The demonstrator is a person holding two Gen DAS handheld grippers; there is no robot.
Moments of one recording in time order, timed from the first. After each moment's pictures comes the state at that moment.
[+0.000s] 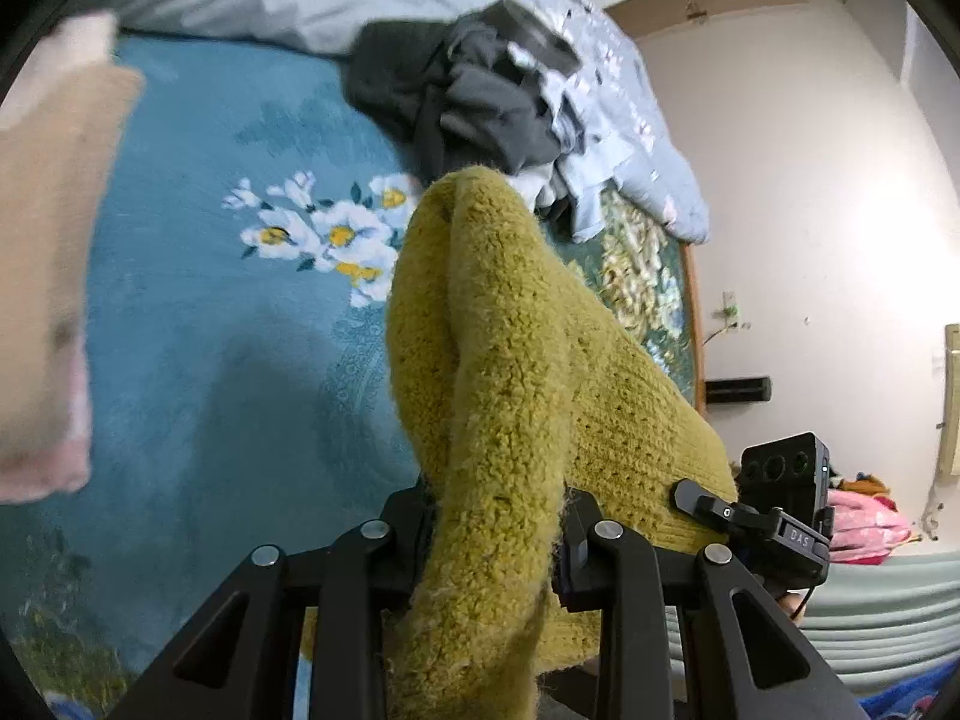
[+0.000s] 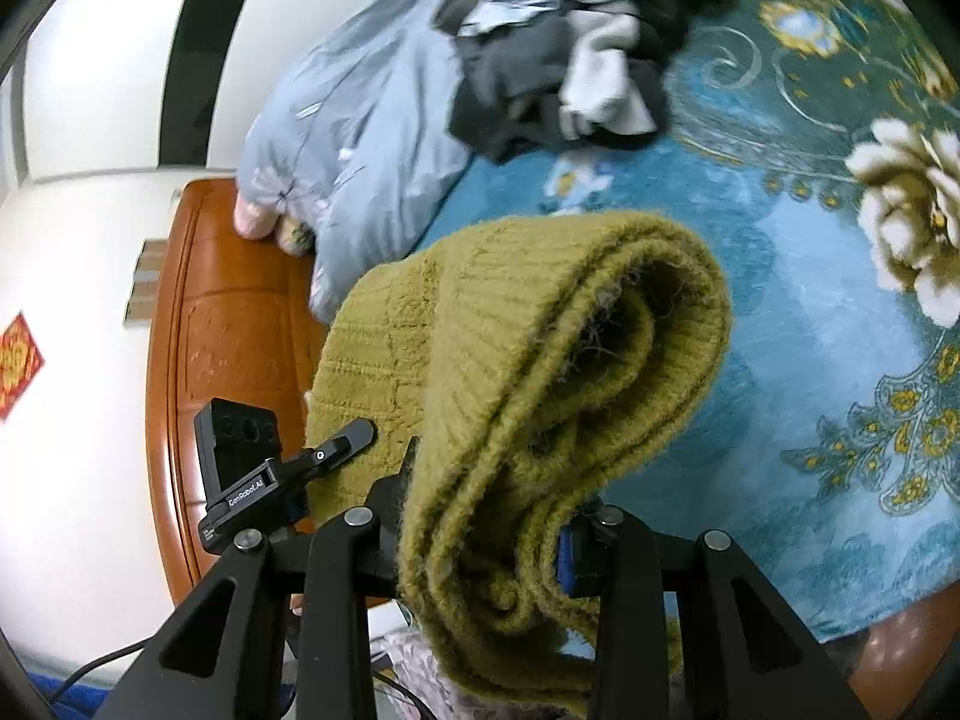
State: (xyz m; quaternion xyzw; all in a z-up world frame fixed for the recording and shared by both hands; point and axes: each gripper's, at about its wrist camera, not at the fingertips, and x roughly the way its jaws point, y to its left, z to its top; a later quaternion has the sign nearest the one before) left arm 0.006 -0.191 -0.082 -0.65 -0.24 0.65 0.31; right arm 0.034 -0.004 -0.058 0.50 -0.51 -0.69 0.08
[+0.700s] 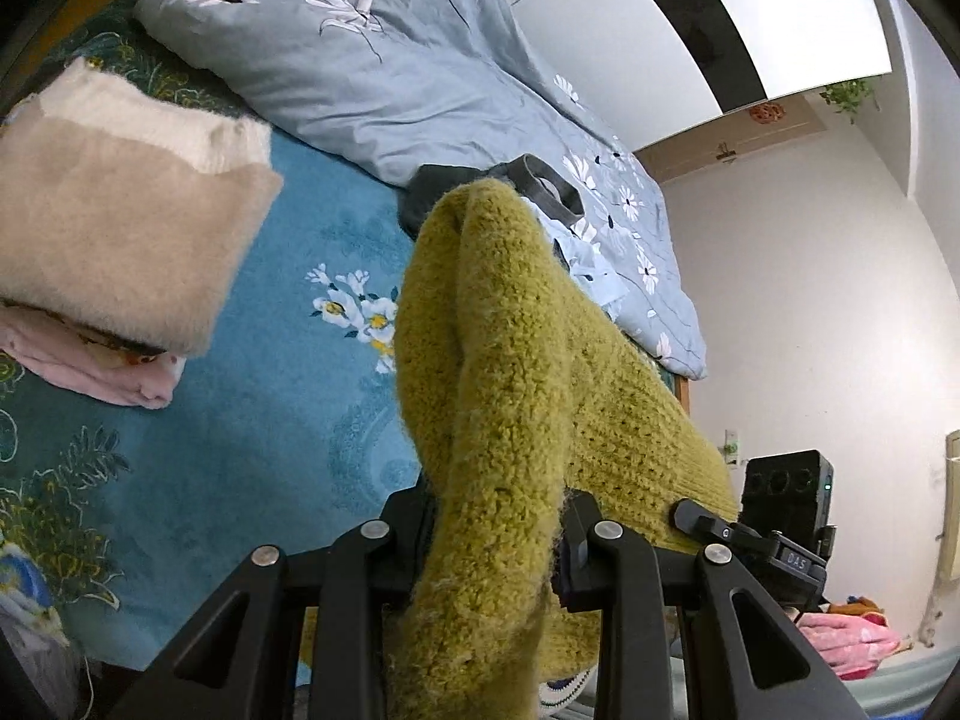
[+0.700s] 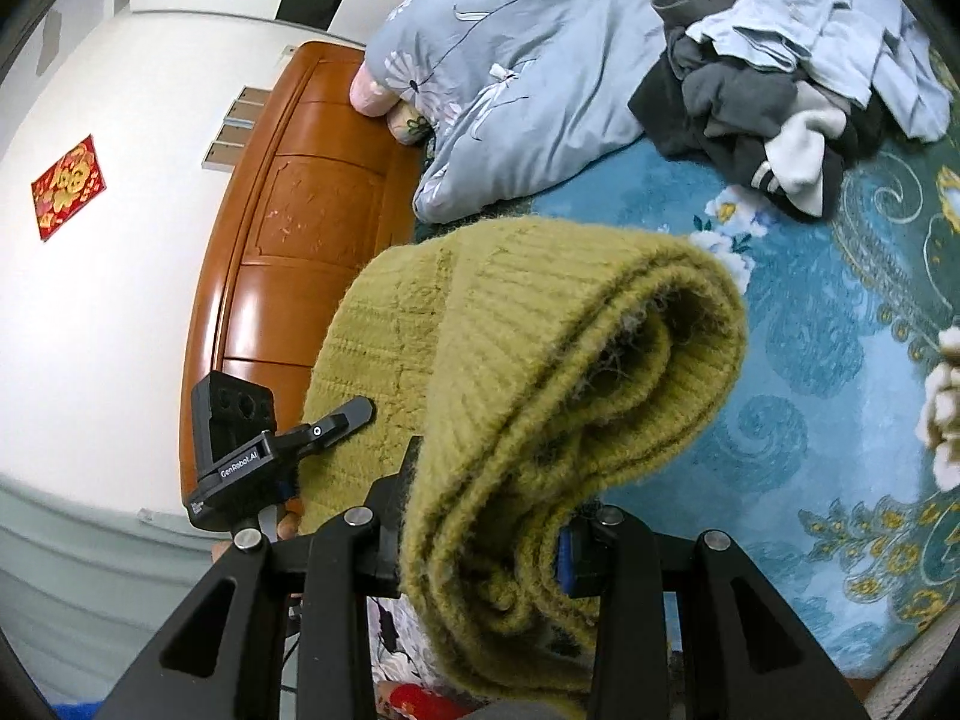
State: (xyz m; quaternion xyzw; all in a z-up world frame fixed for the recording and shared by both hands) left arm 0.062 -0.224 0.024 -0.57 -0.32 0.73 0.20; right arm -0.010 -0.028 0.038 0.53 -0.39 -0.71 0.25
